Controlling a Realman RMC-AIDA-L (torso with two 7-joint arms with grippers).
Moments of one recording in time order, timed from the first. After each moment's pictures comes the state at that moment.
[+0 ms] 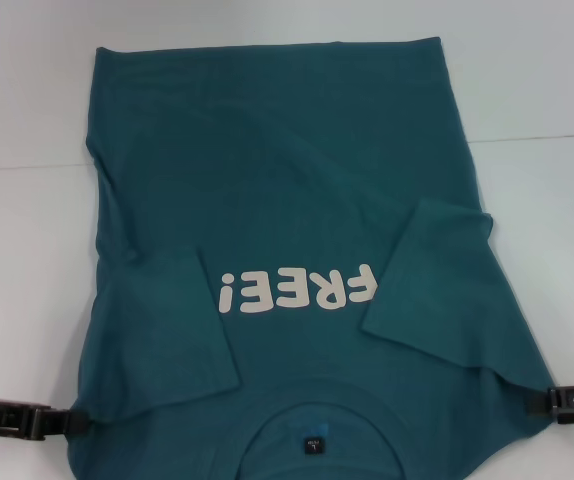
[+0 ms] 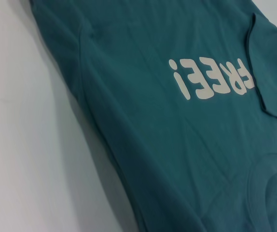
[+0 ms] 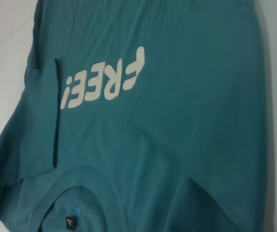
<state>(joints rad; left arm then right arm) -0.52 -2.11 0.52 0.93 2.57 1.64 -2.11 0.41 1.94 -0.57 -0.70 -2.37 -1.61 2.24</state>
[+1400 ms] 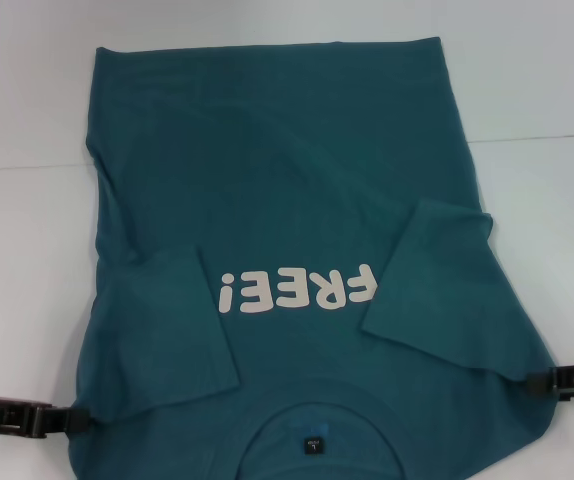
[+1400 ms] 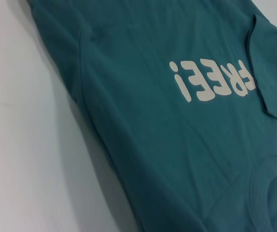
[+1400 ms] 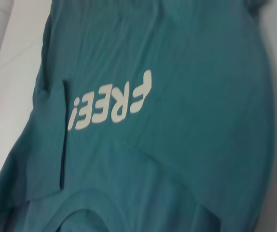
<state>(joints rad) -0.52 -2.11 0.52 0.93 2.57 1.63 -2.11 0.42 1.95 -0.52 -0.70 -2.36 -1.60 2.25</state>
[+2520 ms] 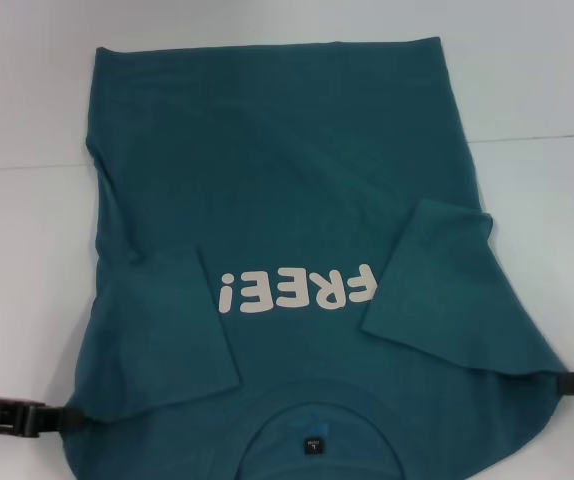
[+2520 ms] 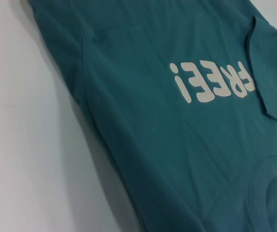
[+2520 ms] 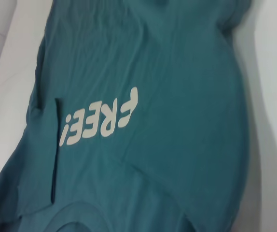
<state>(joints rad) -0.52 -2.10 0.52 0.94 2.57 1.65 -2.11 0.40 1.95 -0.47 -0.70 -2.36 -1.59 2.21</state>
